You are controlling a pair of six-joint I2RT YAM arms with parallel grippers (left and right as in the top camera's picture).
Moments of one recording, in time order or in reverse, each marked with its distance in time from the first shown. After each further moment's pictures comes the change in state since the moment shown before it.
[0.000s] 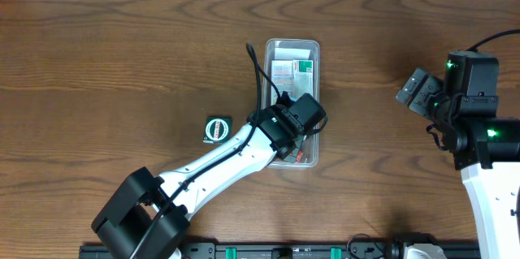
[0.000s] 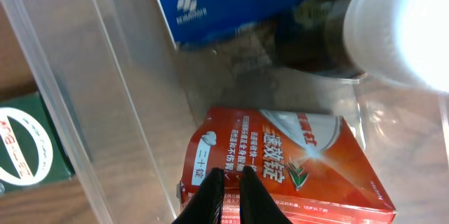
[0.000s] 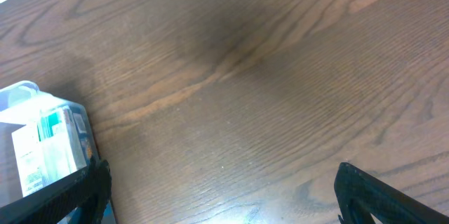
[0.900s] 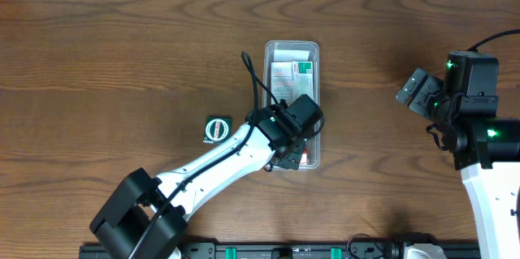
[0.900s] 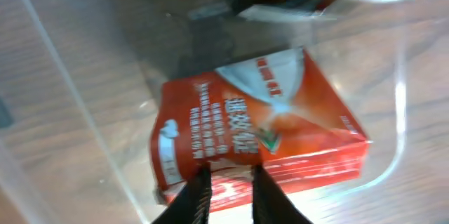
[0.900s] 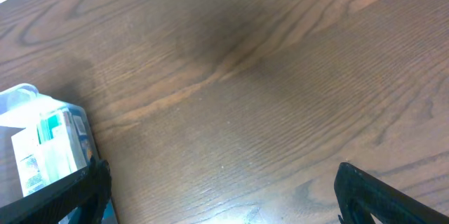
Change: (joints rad) left arm 0.005 -0.007 0.000 -0.038 0.189 -0.061; right arm 0.000 0.000 0.000 0.000 0.000 0.000
